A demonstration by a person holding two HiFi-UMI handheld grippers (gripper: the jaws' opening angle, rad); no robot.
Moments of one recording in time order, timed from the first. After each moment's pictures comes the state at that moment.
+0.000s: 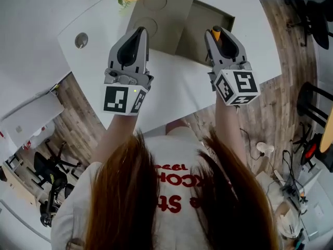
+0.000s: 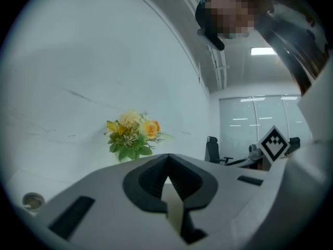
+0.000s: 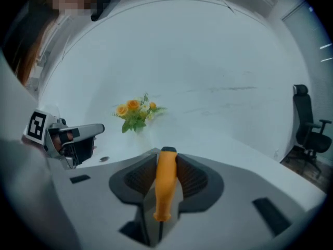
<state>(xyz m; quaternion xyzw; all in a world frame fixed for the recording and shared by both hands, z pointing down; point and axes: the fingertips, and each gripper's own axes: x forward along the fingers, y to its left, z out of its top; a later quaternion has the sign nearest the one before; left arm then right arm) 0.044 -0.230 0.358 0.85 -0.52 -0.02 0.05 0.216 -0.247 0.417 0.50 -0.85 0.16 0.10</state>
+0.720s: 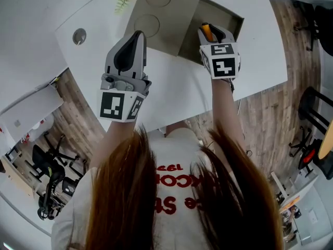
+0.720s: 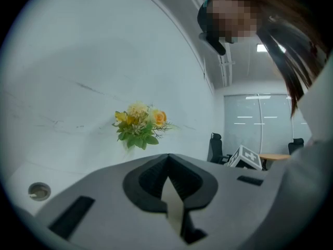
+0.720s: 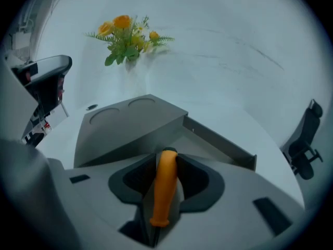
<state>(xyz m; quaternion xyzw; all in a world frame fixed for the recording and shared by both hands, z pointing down) 0.034 -0.224 0.376 0.84 -0.54 0.00 0.07 0.197 -0.276 0.540 0.44 -0.80 0.20 0.35</state>
